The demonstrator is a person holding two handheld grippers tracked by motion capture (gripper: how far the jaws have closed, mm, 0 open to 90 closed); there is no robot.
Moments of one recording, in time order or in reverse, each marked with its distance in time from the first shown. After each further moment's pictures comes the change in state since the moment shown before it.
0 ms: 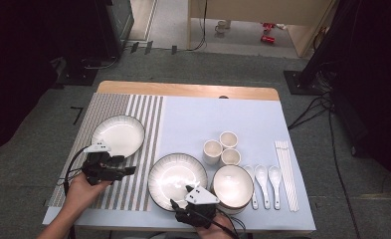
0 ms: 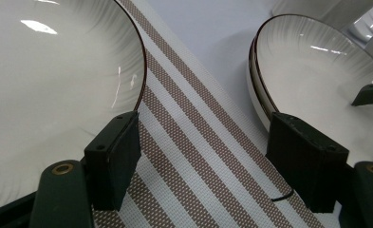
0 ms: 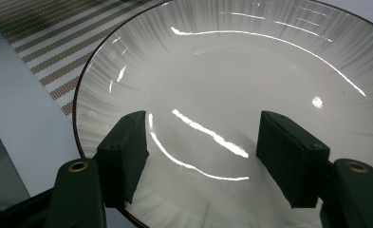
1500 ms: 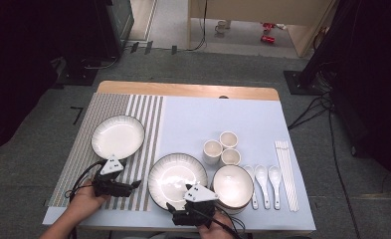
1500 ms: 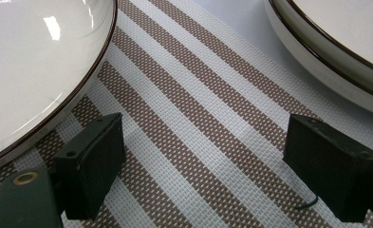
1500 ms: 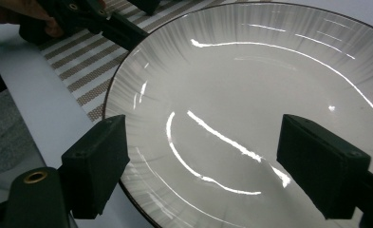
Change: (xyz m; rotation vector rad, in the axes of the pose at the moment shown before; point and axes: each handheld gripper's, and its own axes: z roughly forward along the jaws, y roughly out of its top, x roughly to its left) left arm -0.017 -0.038 0.029 0.015 0.142 0.204; right arm 0.001 0.012 -0.004 0.017 0.065 -0.004
